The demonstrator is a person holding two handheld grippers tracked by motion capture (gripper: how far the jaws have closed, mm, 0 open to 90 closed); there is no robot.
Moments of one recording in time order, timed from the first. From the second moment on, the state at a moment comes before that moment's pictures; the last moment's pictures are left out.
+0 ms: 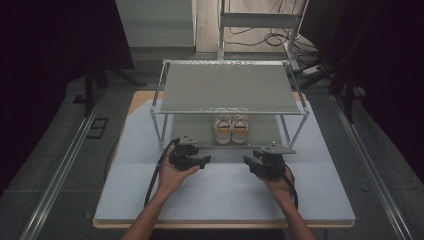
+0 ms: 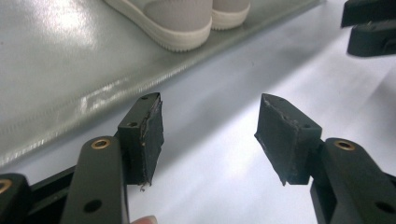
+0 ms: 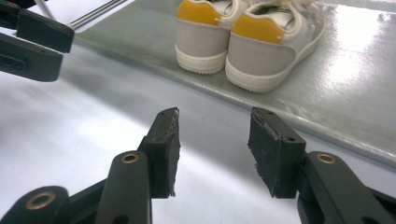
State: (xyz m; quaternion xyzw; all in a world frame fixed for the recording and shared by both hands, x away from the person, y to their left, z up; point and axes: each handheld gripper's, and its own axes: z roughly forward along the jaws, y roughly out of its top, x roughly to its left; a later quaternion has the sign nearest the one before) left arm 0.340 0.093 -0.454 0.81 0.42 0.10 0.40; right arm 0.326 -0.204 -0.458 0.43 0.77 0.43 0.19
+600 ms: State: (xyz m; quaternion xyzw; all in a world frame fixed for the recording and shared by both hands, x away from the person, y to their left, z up) left arm 0.293 0.140 -0.472 0.80 0.43 0.11 0.40; right arm 0.286 -0.274 -0.477 0.45 0.76 0.43 0.20
